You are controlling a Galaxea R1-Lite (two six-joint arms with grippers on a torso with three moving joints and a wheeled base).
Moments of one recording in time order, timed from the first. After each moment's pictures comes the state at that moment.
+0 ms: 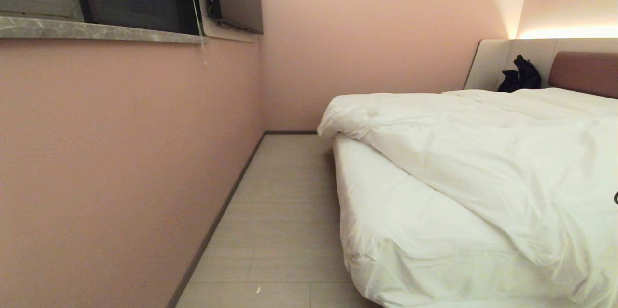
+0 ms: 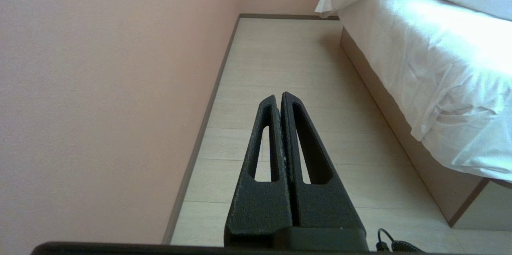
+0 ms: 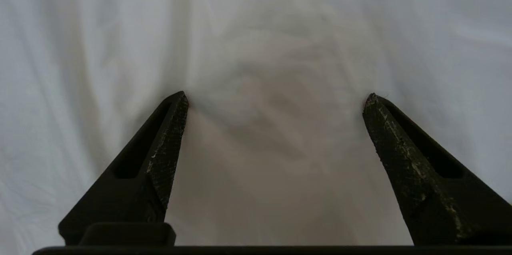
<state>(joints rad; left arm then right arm) 0.00 0.00 -0.03 0.09 -0.01 -0.03 -0.94 2.54 -1.93 0.22 0.40 0.28</state>
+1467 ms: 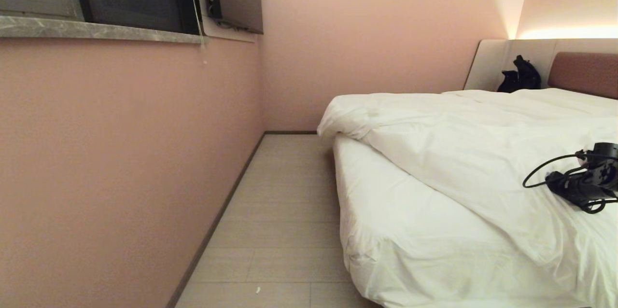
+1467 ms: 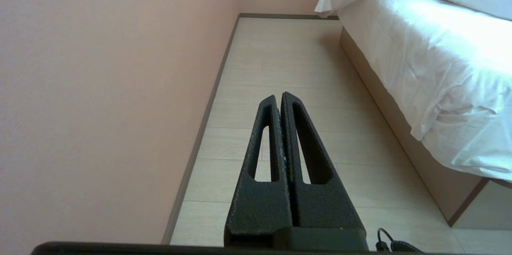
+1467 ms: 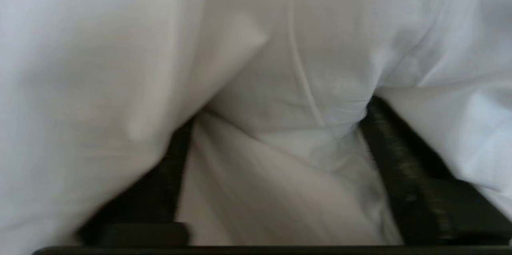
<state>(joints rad) 0.00 0.00 -0.03 0.09 -0.01 -0.03 -0.58 2.58 -1.93 0.09 0.18 0.24</state>
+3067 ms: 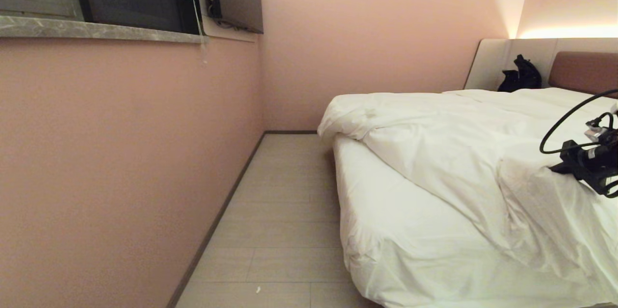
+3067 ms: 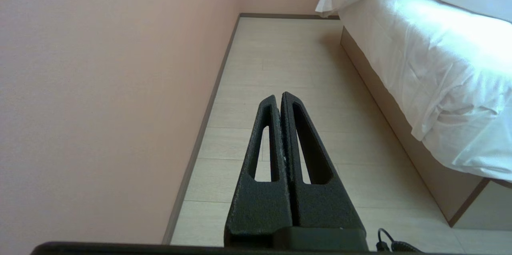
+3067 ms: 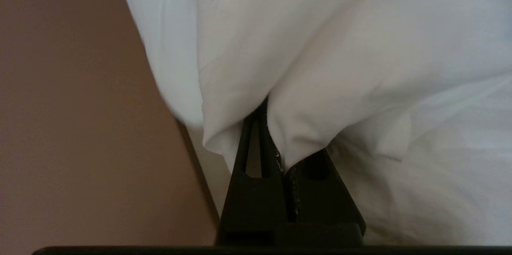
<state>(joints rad) 0.00 0.00 -0.03 0.09 -0.01 -0.03 -0.49 2.05 -1.67 0.68 0.52 0.29</state>
